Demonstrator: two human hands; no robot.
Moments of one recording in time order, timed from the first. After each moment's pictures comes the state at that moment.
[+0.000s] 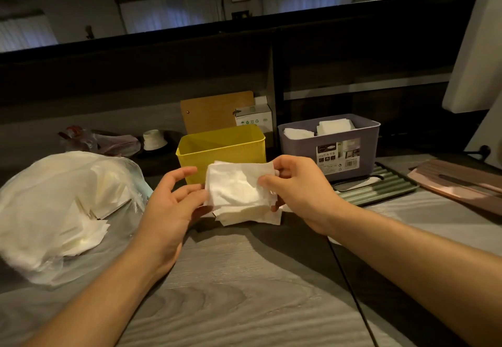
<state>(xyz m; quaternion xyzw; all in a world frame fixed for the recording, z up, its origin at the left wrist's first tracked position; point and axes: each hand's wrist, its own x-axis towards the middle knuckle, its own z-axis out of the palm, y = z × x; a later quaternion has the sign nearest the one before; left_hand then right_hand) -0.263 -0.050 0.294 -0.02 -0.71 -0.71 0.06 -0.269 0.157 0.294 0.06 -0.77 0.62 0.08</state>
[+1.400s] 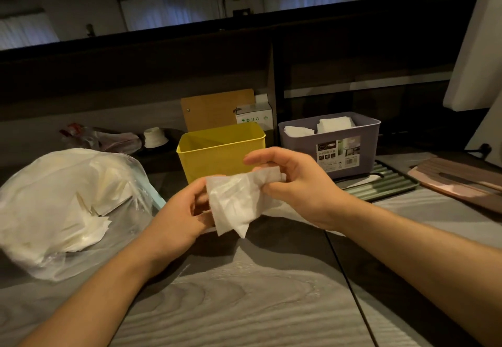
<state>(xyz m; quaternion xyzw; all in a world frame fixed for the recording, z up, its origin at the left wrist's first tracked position) -0.261 -0.057 0.287 -0.18 -0.83 -0.52 -0.01 -0.266 0.171 0.294 0.23 -0.76 0.61 0.08</state>
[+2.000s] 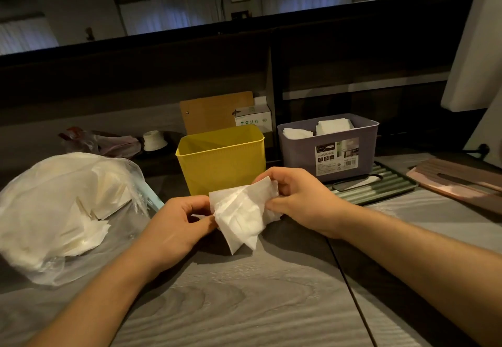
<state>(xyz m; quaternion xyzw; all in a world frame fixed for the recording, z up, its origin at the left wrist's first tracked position) -0.255 -0.061 0.291 -0.15 -0.86 -0.48 -0.01 -0.266 0.172 0.286 0.16 -0.82 0.54 0.02</state>
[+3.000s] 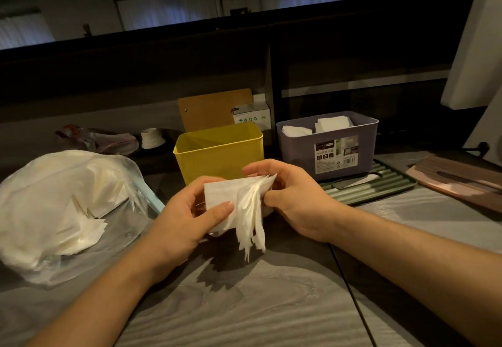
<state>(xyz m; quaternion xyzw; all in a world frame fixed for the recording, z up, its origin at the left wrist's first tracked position) -0.252 -0.050 0.290 -0.17 -0.81 -0.56 0.00 -0.264 0.158 0.284 0.14 -0.71 0.69 -0.01</state>
